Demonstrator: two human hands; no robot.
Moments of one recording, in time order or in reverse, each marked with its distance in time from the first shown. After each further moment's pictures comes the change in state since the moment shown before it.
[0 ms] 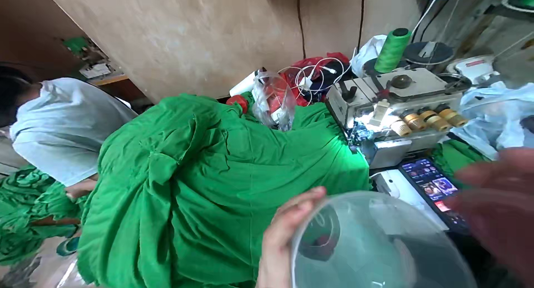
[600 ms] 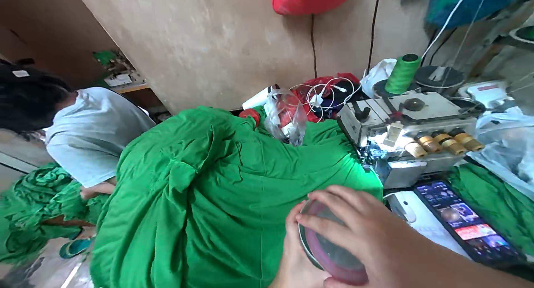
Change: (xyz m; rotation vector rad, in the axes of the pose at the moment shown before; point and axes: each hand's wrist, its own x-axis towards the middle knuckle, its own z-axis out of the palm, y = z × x) left_hand -0.049 -0.099 0.008 -0.079 0.114 -0.127; right_hand 0.025 0.069 0.068 -0.985 -0.652 -0.243
